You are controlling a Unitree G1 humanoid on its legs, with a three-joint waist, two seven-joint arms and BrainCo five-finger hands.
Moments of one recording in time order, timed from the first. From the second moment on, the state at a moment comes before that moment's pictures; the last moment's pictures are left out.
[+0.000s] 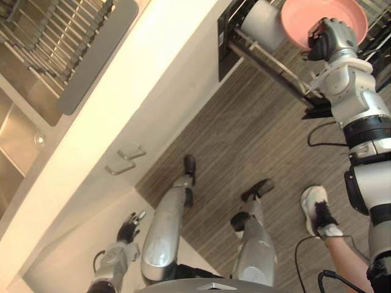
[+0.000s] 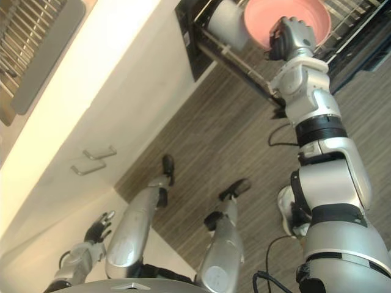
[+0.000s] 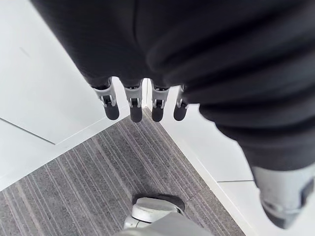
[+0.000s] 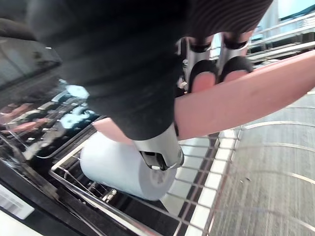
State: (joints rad) left arm 0.01 0.12 -0.10 0.84 -0.41 -0.11 -0.03; right arm -1.21 -0.84 0.40 0.89 -0.46 0.00 -0.19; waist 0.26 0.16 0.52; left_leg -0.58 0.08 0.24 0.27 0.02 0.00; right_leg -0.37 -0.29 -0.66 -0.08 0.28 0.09
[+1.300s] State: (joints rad) left arm 0.09 0.11 -0.12 0.86 -0.45 -0.12 -0.01; right arm -1.19 -0.89 -0.12 0.98 0.66 -0.06 -0.45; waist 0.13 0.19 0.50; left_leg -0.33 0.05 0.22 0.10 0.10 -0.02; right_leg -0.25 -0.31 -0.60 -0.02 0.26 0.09
